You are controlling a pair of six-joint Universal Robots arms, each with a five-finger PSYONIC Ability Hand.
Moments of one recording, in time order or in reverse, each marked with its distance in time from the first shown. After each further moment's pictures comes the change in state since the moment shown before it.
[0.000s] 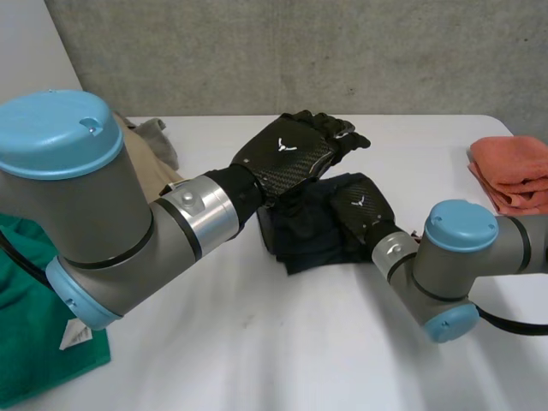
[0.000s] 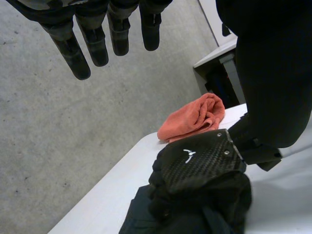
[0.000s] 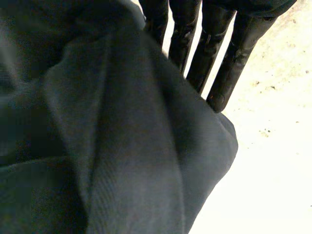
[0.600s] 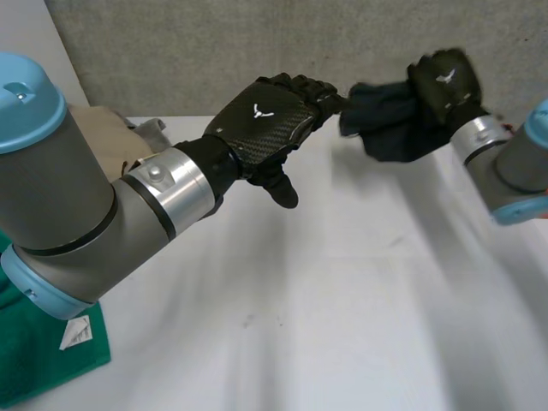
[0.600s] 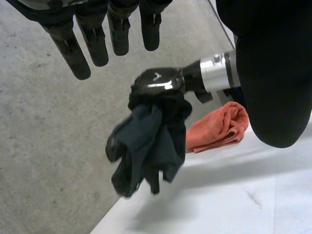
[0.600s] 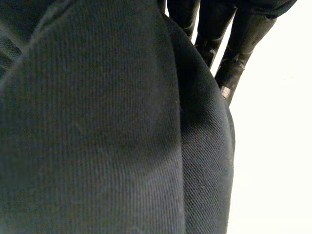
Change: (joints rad) left arm 0.046 0.092 -0.013 0.002 -0.004 -0.002; right arm -0.252 0.035 -0.484 0.016 -0.135 0.017; left_hand 0.000 0.000 0.000 0.000 0.000; right_hand 0.234 0.304 0.311 0.339 0.311
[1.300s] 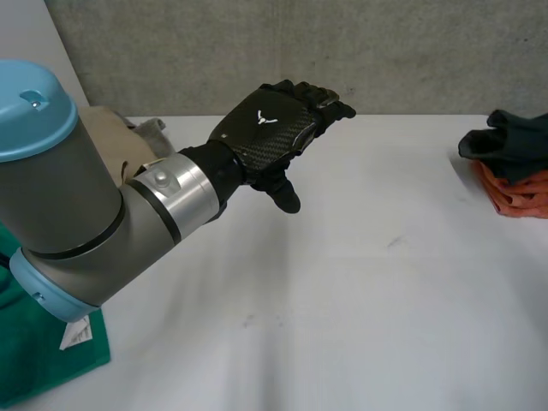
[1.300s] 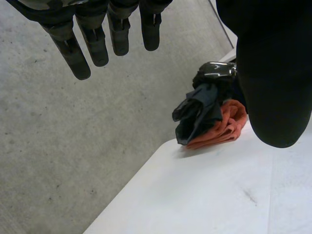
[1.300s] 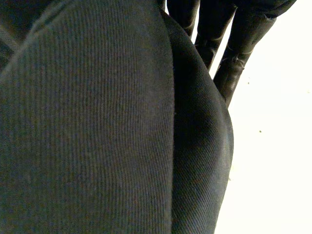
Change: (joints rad) left arm -0.010 -0.016 -0.002 0.002 -0.010 0.002; right arm -0.602 0.293 -0.070 -0.498 -0.476 0.415; left_hand 0.000 0.000 0.000 0.000 0.000; right_hand 0.009 0.000 0.000 0.003 0.027
